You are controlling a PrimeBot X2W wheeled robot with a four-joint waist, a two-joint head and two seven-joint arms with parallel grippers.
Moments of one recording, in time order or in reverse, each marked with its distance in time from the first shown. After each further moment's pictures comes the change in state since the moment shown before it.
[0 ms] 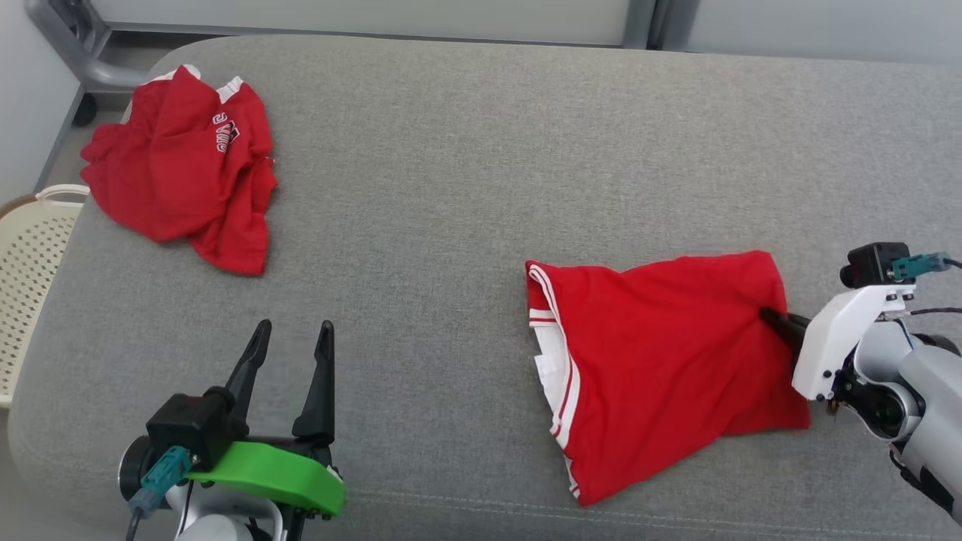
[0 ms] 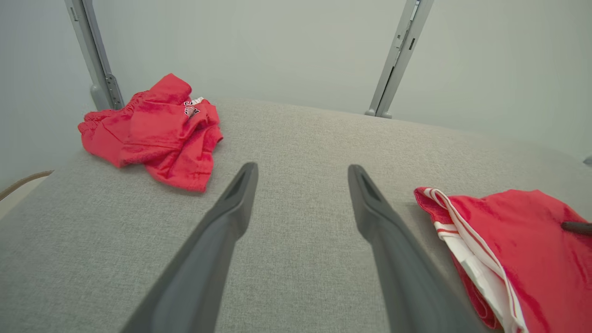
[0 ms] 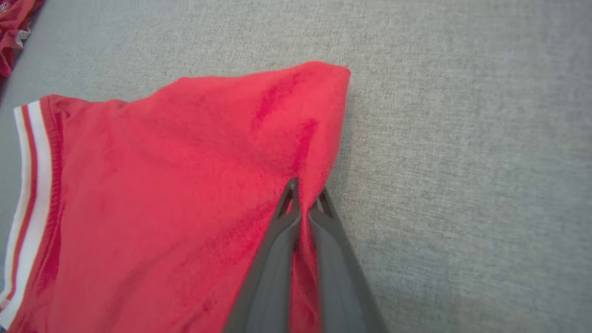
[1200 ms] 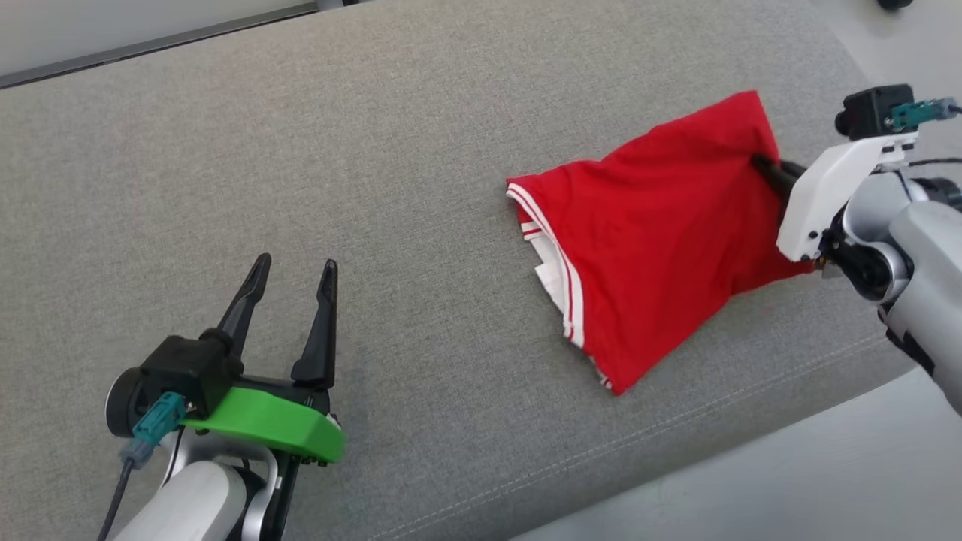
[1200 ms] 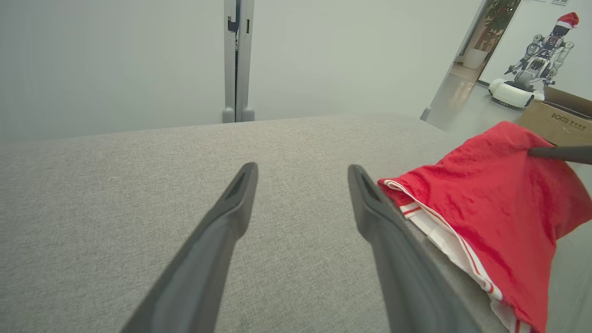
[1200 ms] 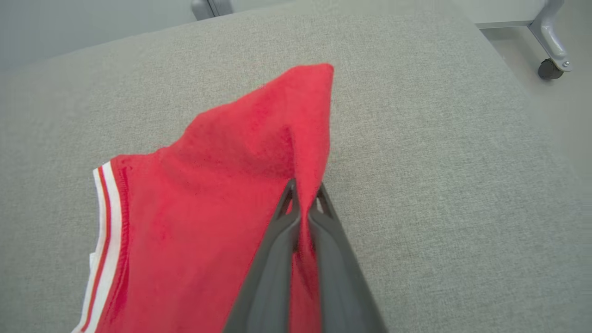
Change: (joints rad) left arm -0.127 0.012 -0.015 -0.020 0.043 -0.010 0.037; right arm -0.336 0.061 0.075 0.114 -0.072 0.000 -0.021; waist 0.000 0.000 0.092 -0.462
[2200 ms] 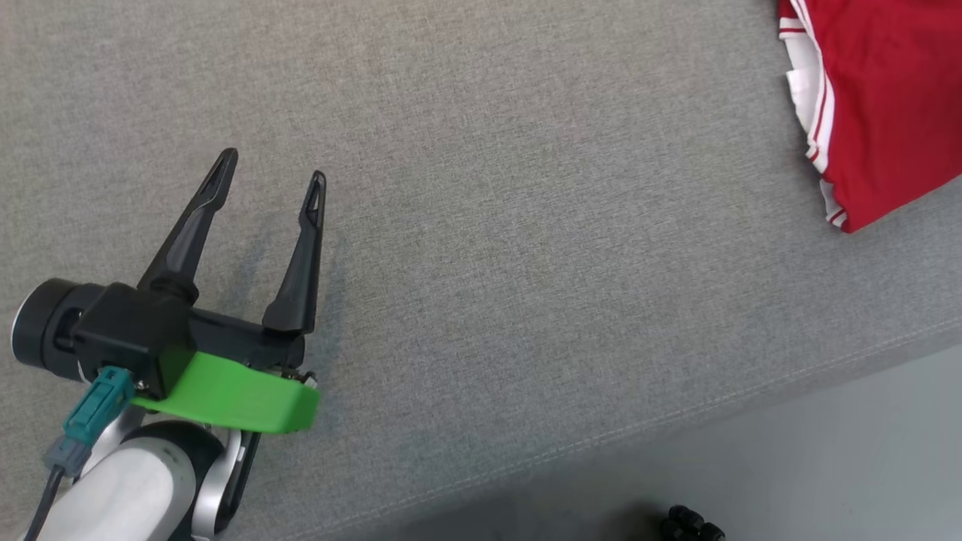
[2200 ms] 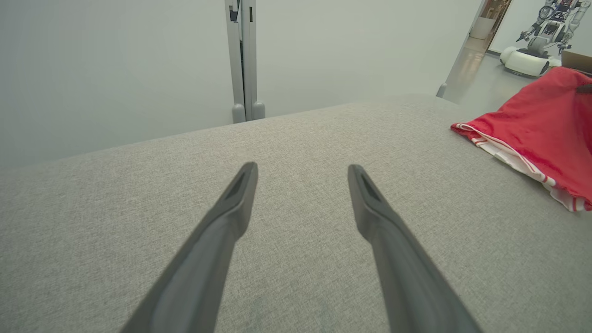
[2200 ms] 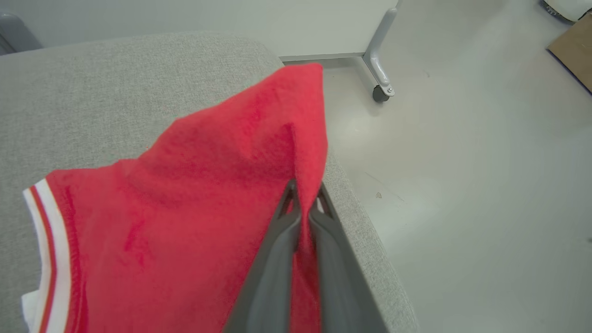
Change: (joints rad) left arm -0.126 0.166 0.002 -0.342 0.143 0.105 0.203; right arm -0.291 -0.218 -0.094 0.306 -0.052 0.000 -0.070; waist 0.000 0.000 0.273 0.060
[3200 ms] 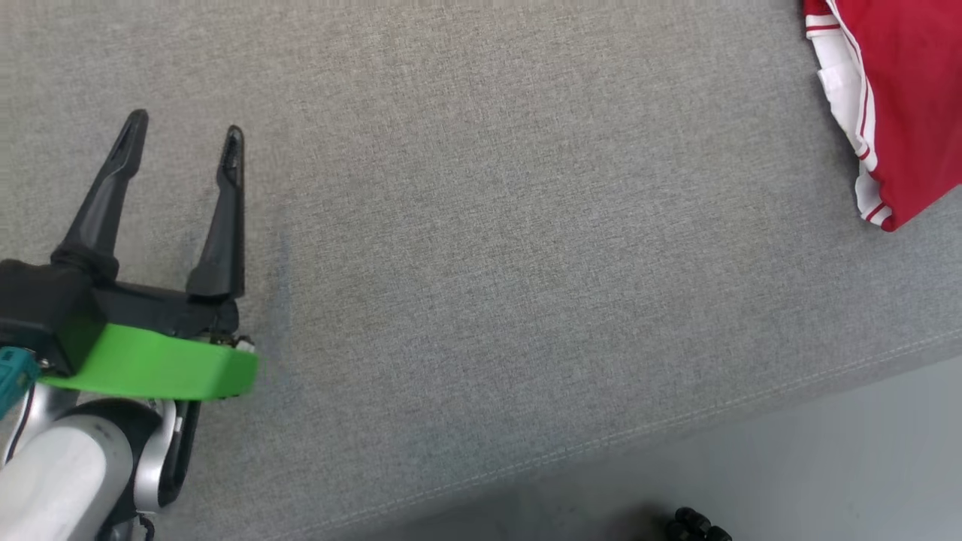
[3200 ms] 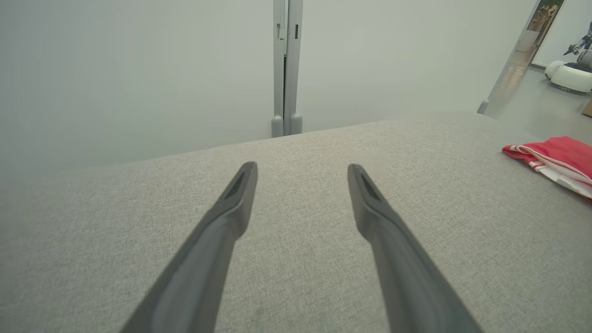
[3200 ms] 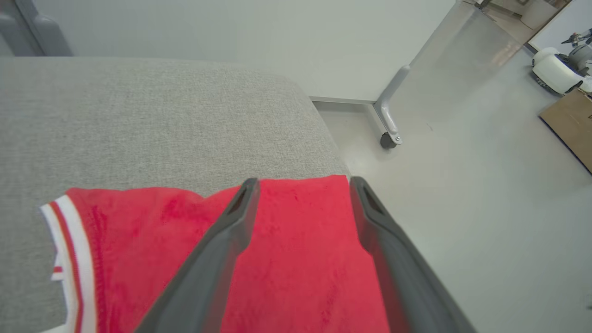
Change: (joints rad) left arm -0.009 0.052 0.091 -0.021 -0.040 0.033 -0.012; right arm -0.066 0.123 0.024 0.165 -0.154 0.000 -0.231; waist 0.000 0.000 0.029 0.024
